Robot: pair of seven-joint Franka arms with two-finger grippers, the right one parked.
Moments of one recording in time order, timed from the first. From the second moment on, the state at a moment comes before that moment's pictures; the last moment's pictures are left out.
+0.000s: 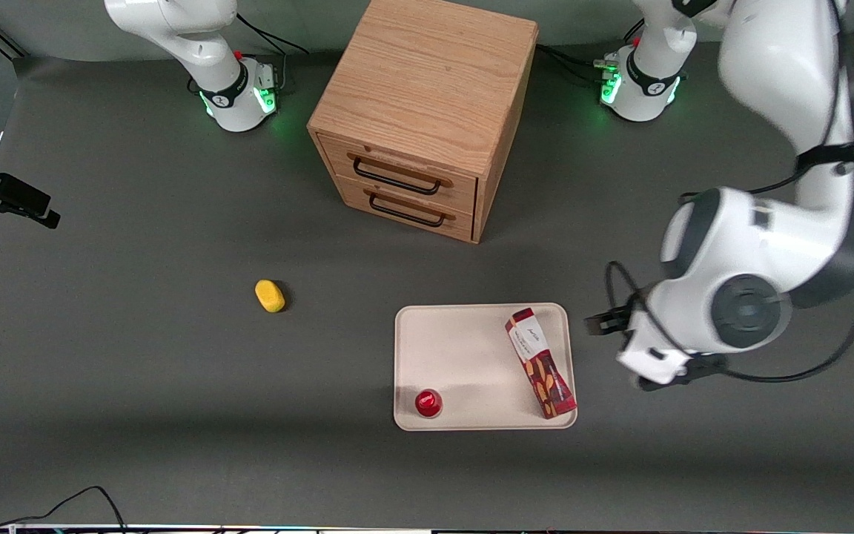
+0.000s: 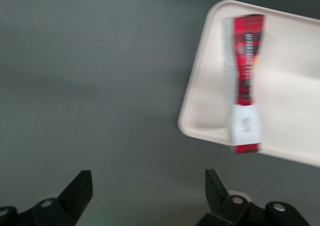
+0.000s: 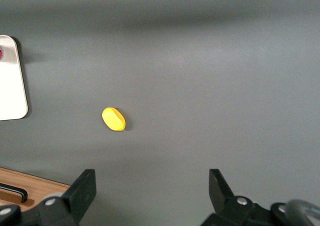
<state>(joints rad) -0.15 0.60 -0.13 -1.14 0.04 1.51 -0.47</state>
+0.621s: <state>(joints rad) -0.10 0.04 0.12 -1.72 0.03 1.65 -0.03</state>
